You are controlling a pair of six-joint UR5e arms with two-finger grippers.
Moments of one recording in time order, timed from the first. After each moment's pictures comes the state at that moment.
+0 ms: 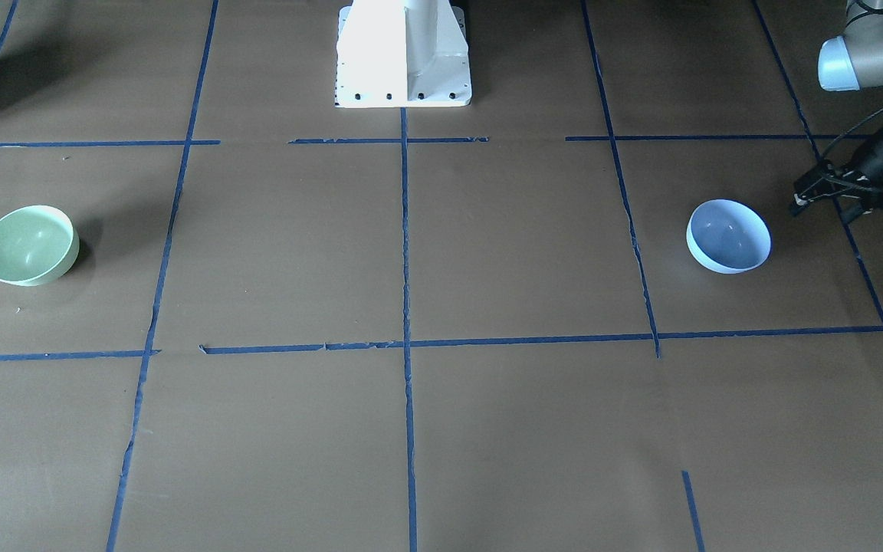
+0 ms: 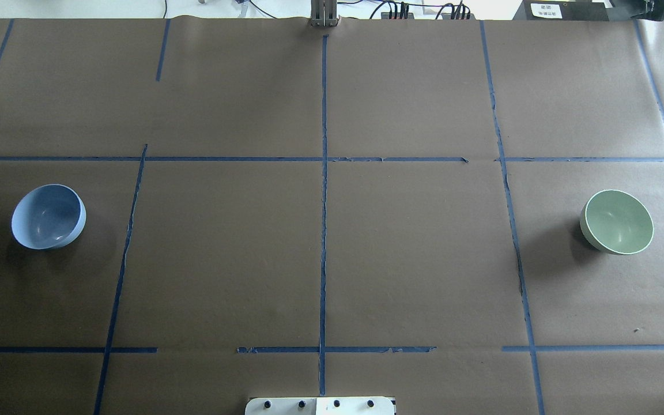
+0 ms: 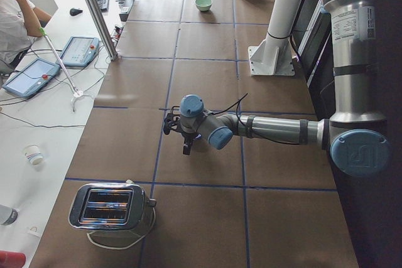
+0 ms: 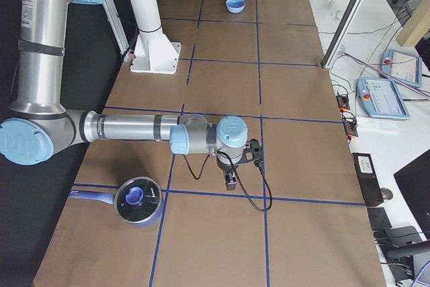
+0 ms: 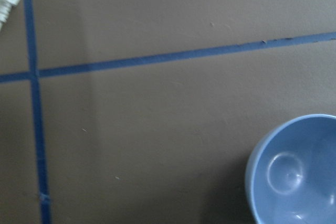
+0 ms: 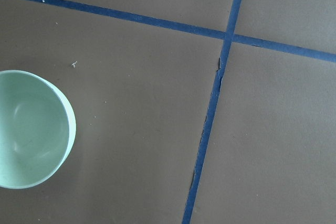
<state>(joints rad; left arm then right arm) -1.08 -1.43 -1.70 -2.21 -2.26 -0.68 1.50 -1.72 1.74 -1.52 2.40 -0.12</state>
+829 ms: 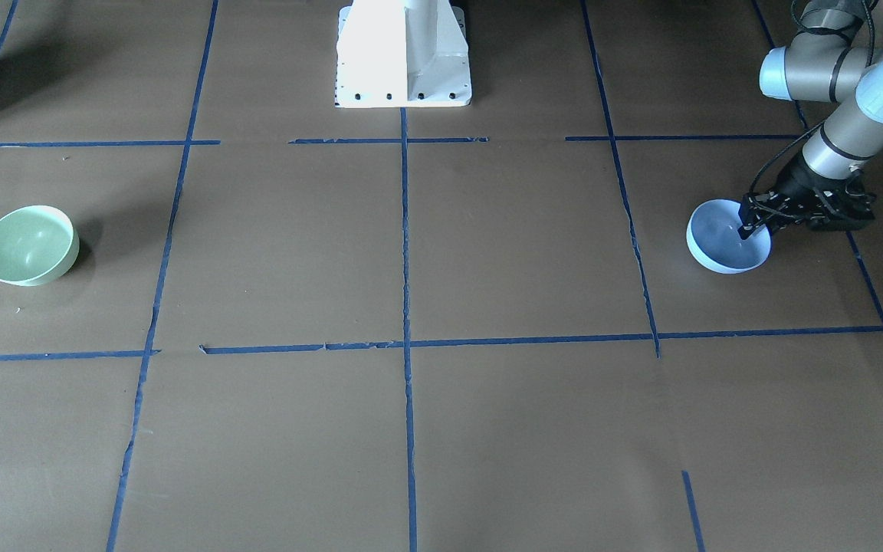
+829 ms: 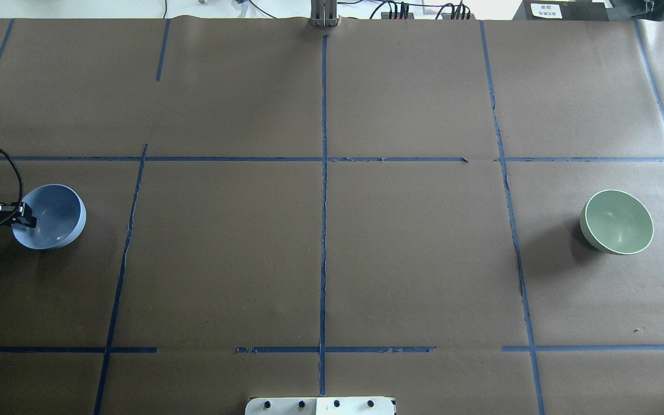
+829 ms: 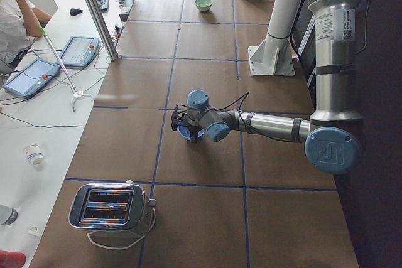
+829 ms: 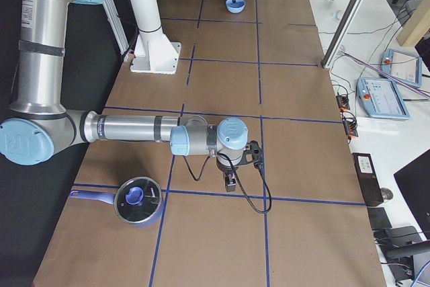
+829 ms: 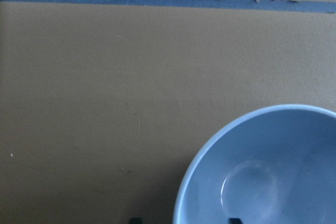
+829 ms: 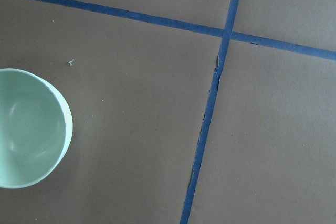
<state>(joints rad) -0.92 -1.47 -1.67 -2.25 -2.12 -0.94 1.50 -1.72 1.73 -1.52 2.40 -0.12</state>
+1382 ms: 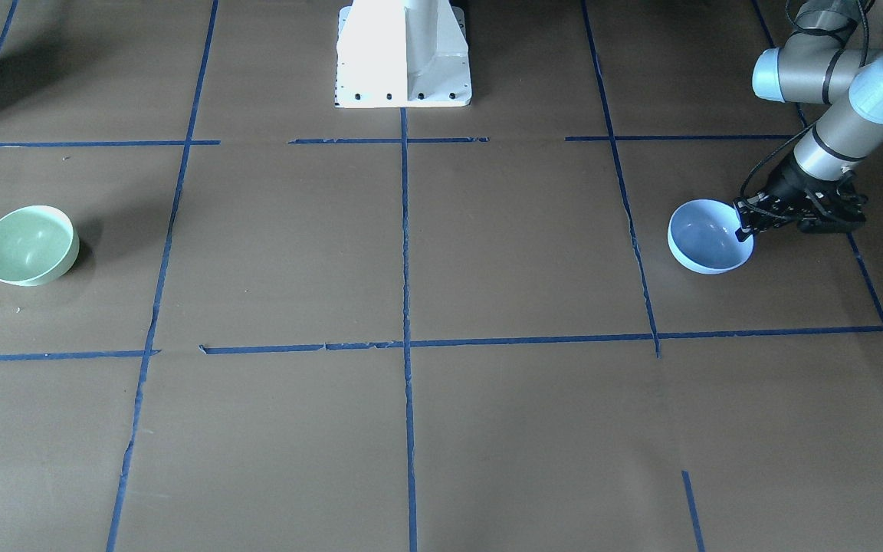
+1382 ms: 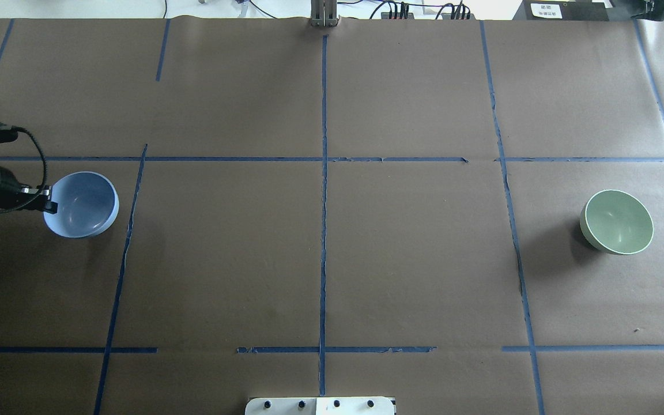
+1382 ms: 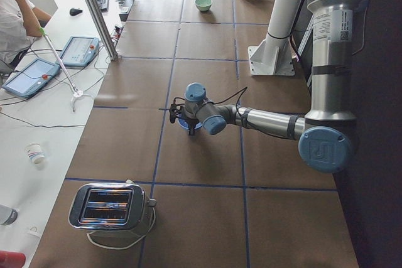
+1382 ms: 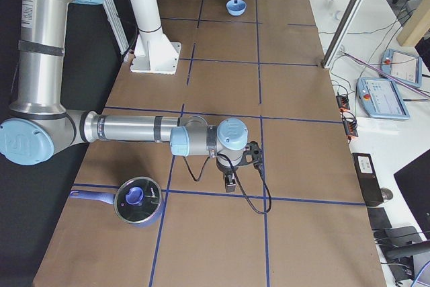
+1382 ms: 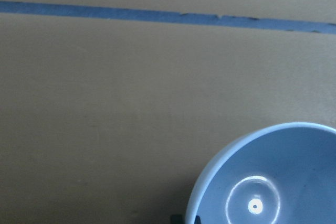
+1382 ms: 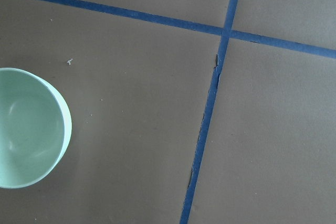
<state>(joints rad) -0.92 -1.58 -1.75 -2.13 -2.15 -1.00 1.50 -1.72 1.73 -1.52 2.40 -0.12</state>
